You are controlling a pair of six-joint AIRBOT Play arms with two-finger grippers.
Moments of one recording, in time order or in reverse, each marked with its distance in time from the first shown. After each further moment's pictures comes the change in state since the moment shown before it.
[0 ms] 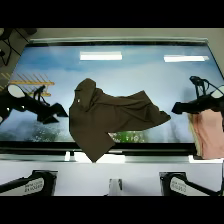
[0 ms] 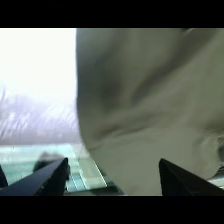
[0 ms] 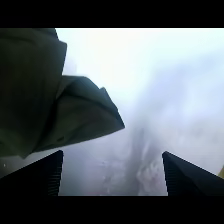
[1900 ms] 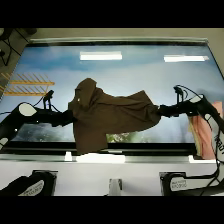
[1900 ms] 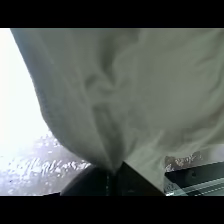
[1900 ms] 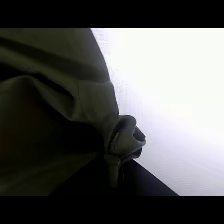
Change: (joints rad) left arm -0.189 0.207 -0.213 -0.163 0.372 0.028; right arm 0.101 -0.261 -0.071 0.332 -0.204 -0.007
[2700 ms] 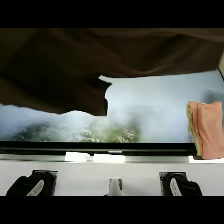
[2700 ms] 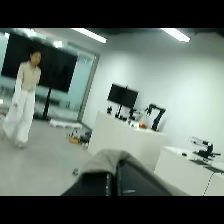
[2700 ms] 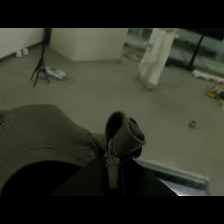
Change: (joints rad) left arm 0.011 0.387 1.026 0.056 0.254 0.040; right arm 0.030 0.979 0.483 -0.197 -0.118 0.027
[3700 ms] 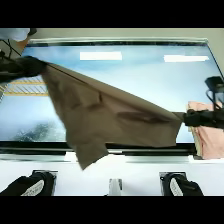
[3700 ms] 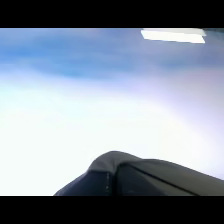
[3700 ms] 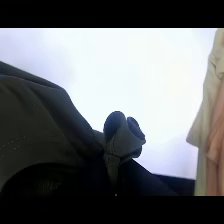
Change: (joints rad) left arm 0.000 -0.344 -0.460 0.276 -0.147 -0.045; right arm 0.001 -0.180 -0.570 -0.315 0.393 0.151
